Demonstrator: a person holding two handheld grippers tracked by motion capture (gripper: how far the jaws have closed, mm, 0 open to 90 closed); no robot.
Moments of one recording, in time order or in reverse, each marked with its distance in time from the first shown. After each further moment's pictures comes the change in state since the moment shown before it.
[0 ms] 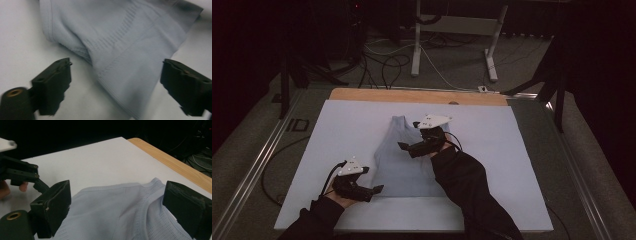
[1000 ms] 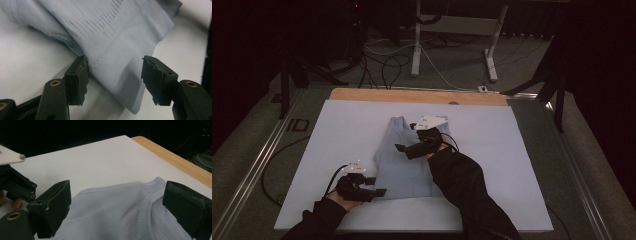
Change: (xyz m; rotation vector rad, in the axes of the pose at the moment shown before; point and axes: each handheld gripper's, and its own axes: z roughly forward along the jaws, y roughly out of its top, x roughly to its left) left arm 0.000 -0.007 0.005 0.062 -0.169 -0.124; right arm 0.004 -0.002 0.009 0.007 0.020 0.002
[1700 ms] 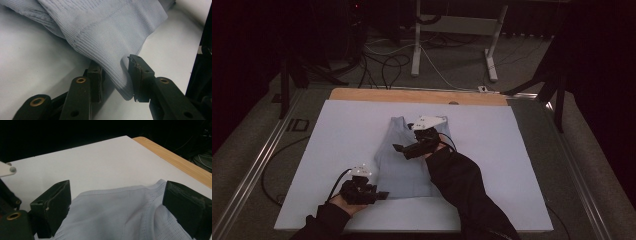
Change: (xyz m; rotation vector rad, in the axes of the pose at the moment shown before) left arm -0.022 0.003 0.008 0.070 0.017 -0.016; right arm 0.001 0.002 0.007 -0.001 0.004 -0.005
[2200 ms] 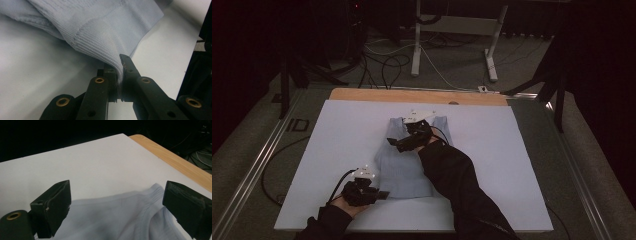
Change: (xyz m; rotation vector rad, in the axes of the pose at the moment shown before) left arm -0.014 0.005 -0.004 -0.001 -0.003 0.020; right arm -0.011 0.014 0.028 0.035 -0.021 0.001
